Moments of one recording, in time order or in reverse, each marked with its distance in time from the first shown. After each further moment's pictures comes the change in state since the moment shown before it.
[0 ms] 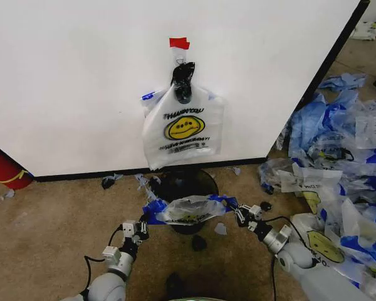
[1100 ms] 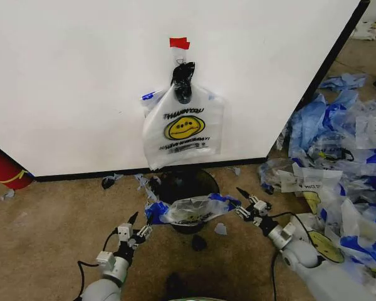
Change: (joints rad) left arm 0.188 0.052 -0.151 -0.131 0.058 0.007 0.008; right arm -0.046 -0.116 0.060 0.111 -0.112 0.008 0.108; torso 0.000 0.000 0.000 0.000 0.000
